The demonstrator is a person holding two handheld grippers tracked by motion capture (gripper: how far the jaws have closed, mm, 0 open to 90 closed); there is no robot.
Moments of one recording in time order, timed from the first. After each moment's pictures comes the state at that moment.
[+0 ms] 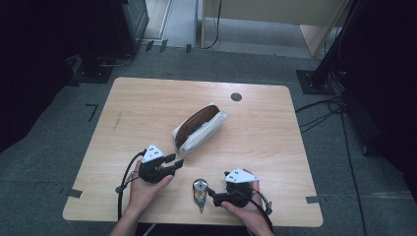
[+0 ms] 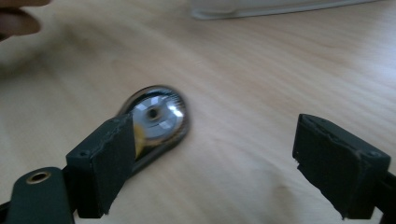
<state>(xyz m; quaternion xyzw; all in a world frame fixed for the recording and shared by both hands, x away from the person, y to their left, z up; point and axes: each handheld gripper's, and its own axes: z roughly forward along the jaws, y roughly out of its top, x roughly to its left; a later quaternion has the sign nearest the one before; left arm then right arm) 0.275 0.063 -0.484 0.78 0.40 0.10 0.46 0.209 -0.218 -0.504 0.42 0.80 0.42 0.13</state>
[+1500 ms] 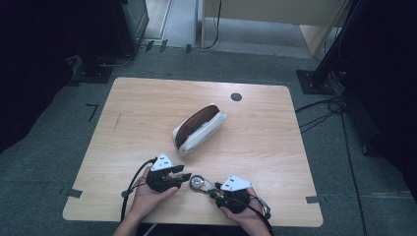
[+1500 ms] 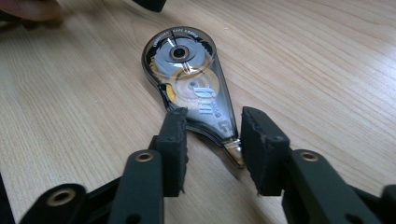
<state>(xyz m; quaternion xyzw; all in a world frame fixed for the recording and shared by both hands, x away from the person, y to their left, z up) 0.264 0.046 -0.506 0.82 0.34 0.04 0.45 0.200 -0.217 -0.521 0.37 0.82 0.41 0.12</state>
